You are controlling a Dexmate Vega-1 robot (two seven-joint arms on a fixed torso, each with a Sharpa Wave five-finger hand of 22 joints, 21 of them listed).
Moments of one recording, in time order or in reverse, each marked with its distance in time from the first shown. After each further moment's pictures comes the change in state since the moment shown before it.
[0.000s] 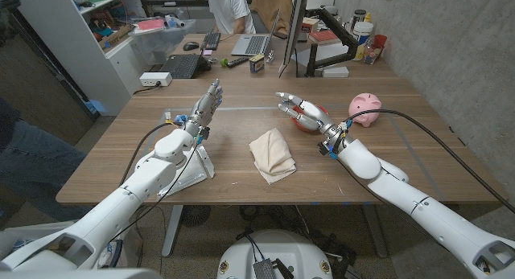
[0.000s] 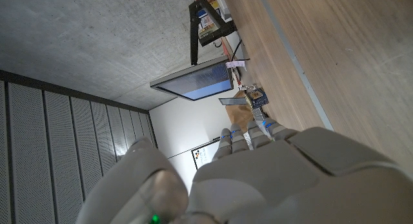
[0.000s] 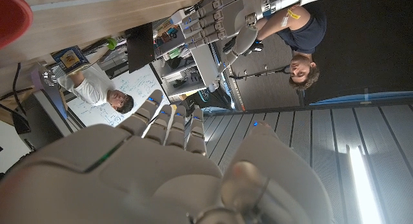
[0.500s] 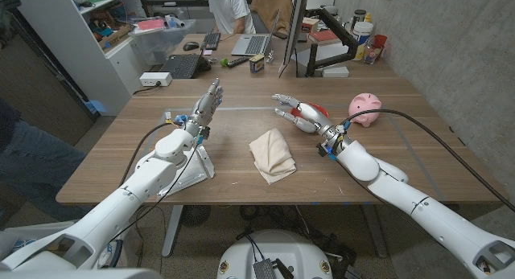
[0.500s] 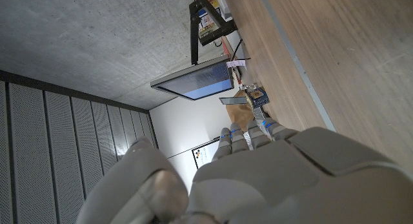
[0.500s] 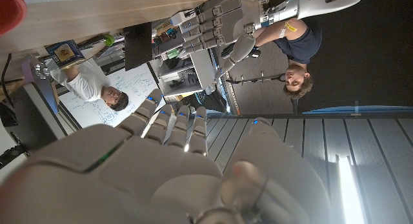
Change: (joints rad) left arm 0.003 0.000 0.000 -0.010 0.006 0.003 0.009; left_hand 0.002 0.002 -0.004 -0.004 0.000 0.011 0.000 0.000 0.000 0.002 0.013 0.000 0.000 0.005 0.005 0.000 0.000 0.000 0.000 0.000 0.000; right arm 0.002 -0.002 -0.007 0.000 -0.076 0.006 -0.034; right_hand 0.010 0.000 0.000 -0.008 0.000 0.020 -0.020 0.004 0.000 0.010 -0.025 0.000 0.000 0.011 0.011 0.000 0.000 -0.002 0.019 -0.012 0.000
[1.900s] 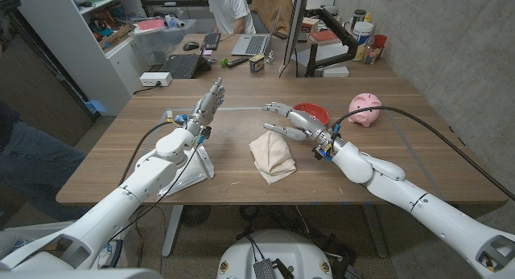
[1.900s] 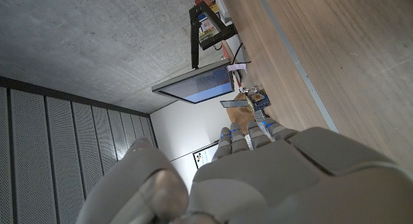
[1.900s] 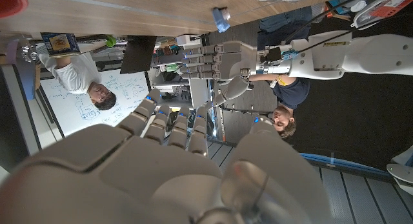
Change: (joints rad) left arm 0.003 0.012 0.005 -0.032 0.008 0.025 0.007; left_hand 0.002 0.002 -0.008 0.000 0.000 0.011 -0.004 0.000 0.000 0.004 -0.004 0.000 0.000 0.000 0.000 0.000 0.000 0.000 0.000 0.000 0.000; right arm 0.034 -0.042 -0.070 -0.047 -0.236 -0.095 -0.069; right_hand 0.012 -0.004 -0.003 -0.019 0.000 0.005 -0.005 -0.005 0.000 -0.004 -0.003 0.000 0.000 -0.007 0.040 -0.004 0.001 0.002 0.023 -0.021 0.000
